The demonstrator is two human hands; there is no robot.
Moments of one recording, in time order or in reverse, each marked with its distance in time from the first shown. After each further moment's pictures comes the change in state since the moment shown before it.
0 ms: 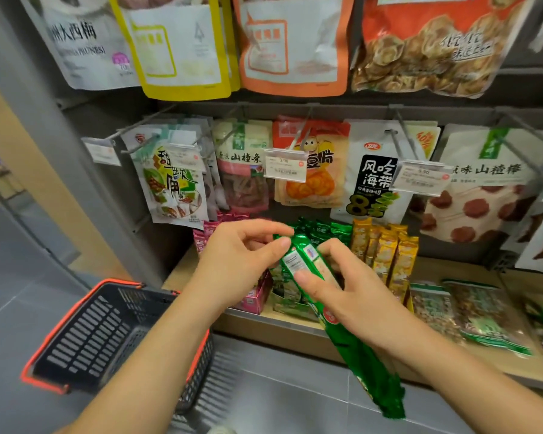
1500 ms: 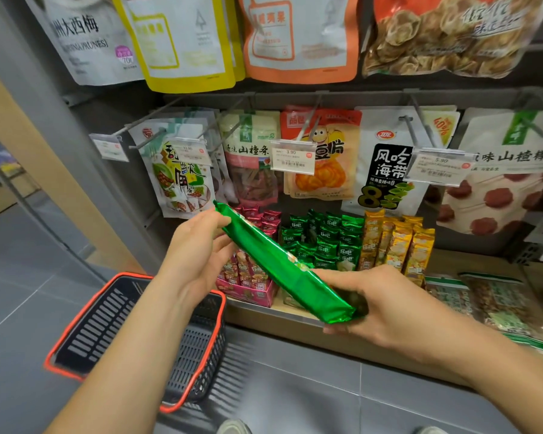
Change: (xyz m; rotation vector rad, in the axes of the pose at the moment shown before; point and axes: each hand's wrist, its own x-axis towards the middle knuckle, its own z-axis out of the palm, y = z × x) left_hand 0.028 -0.044 -0.032 -0.737 0.276 -0.344; right_hand -0.006 -0.010 -0.022 -0.369 -0.295 -0.211
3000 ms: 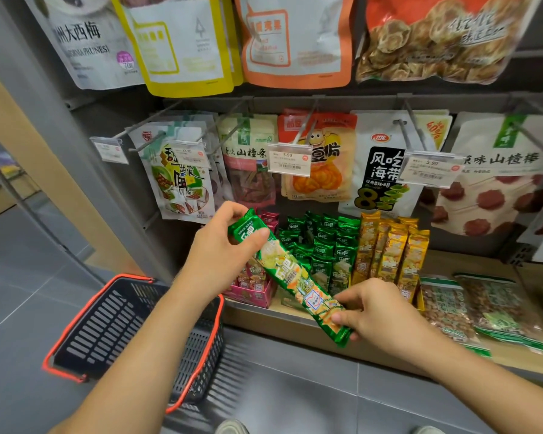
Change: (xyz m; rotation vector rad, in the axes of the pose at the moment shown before) left_hand -0.014 -0.007 0.005 0.969 -0.150 0.476; right_hand -0.001 0.048 0.038 0.057 0.023 0.615
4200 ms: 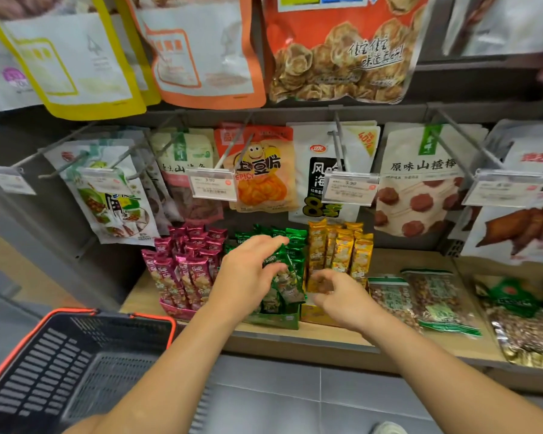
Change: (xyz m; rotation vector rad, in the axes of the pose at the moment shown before) left_hand 0.027 0.017 0.117 0.235 -0.124 0.401; right_hand 0.048 0.057 -0.027 0.191 0.069 0.156
